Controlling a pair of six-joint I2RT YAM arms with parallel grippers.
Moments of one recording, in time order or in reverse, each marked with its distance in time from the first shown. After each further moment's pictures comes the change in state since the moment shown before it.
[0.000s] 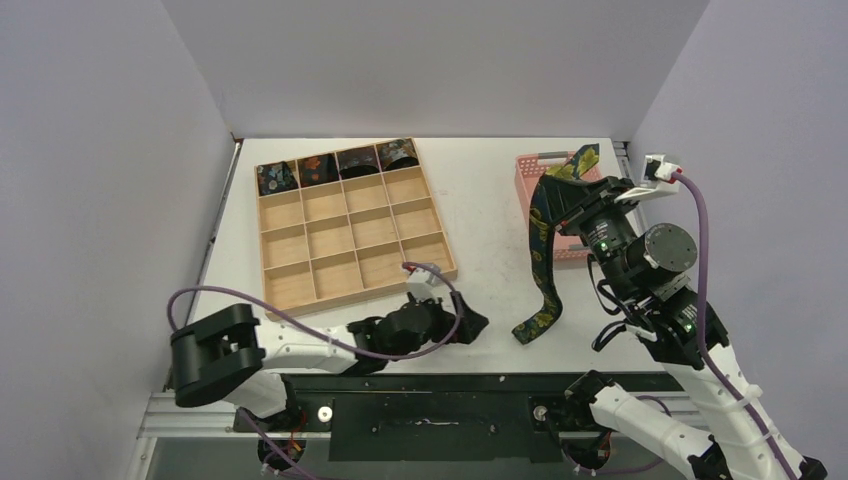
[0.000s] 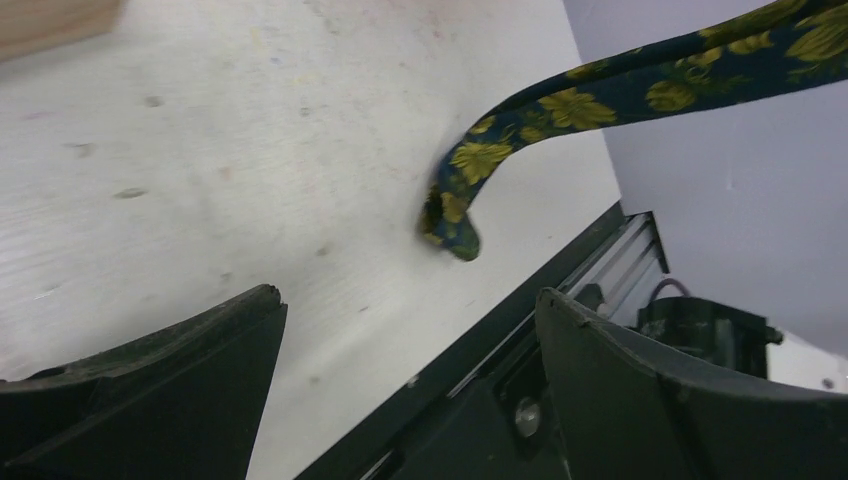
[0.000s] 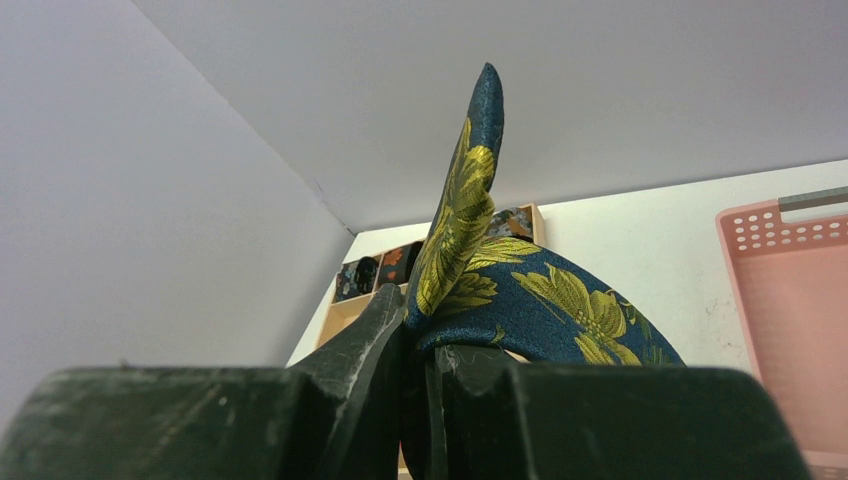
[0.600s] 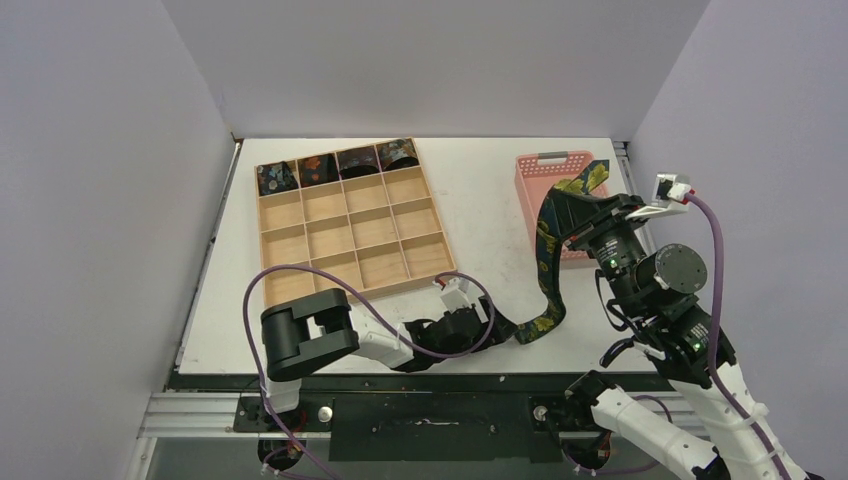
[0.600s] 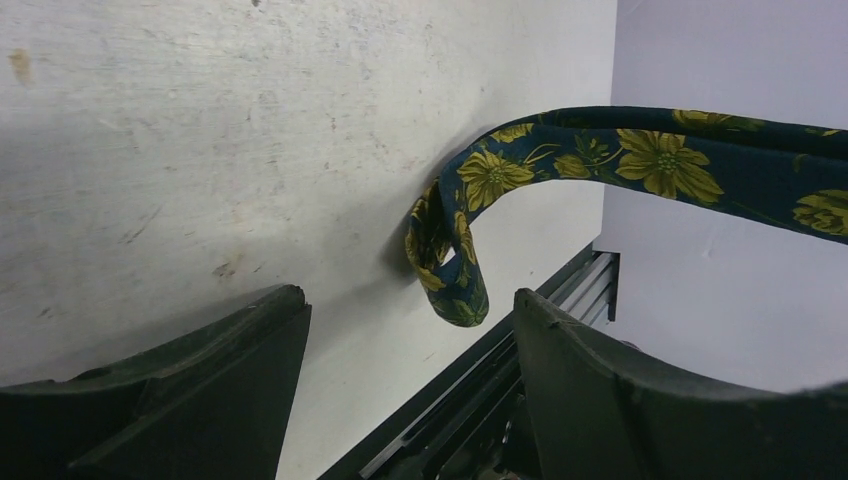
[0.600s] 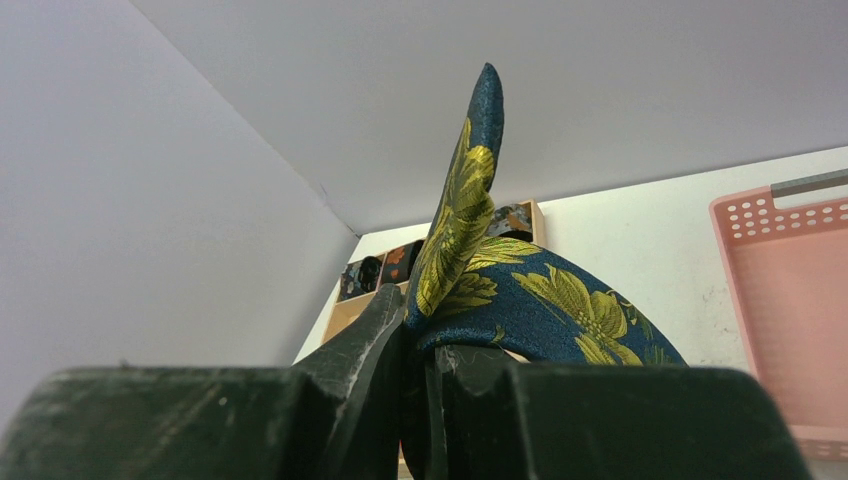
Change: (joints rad) left arm -0.059 0.496 0.305 0.039 0.004 -0.400; right arm 0.000 -0.097 -0.078 -0.010 0.008 0.021
